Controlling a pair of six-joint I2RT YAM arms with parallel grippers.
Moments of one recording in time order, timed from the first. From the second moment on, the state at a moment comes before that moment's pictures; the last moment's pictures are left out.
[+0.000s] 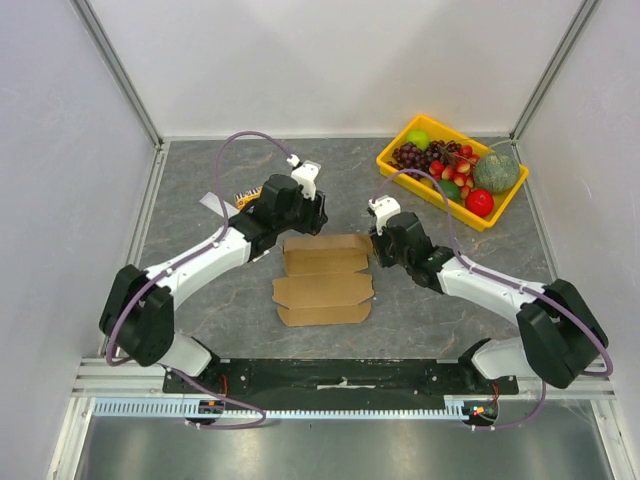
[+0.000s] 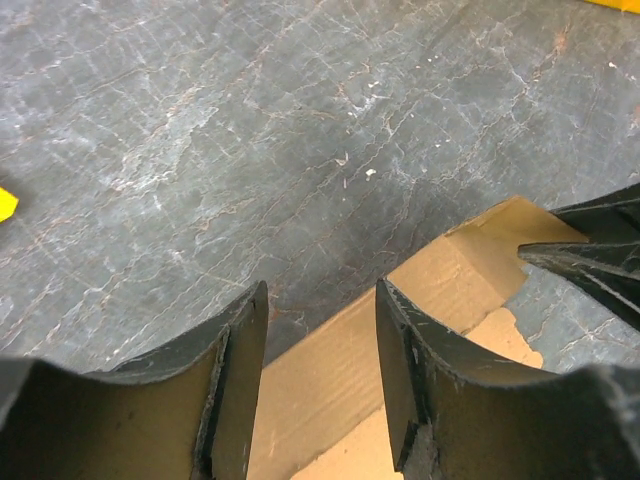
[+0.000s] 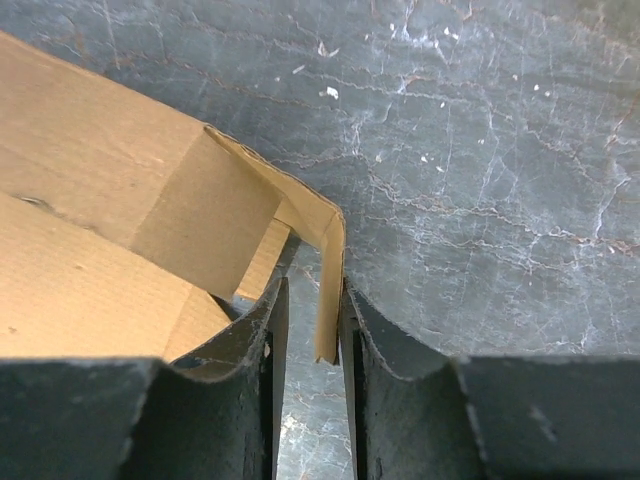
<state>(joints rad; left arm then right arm) -0.61 1.52 1.07 -0.10 0.05 -0.14 0.62 1.38 0.71 0.01 0.12 0.08</state>
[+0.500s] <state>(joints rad) -0.61 1.53 1.01 -0.07 -0.05 -0.15 0.62 1.28 0.65 0.01 0.12 0.15</state>
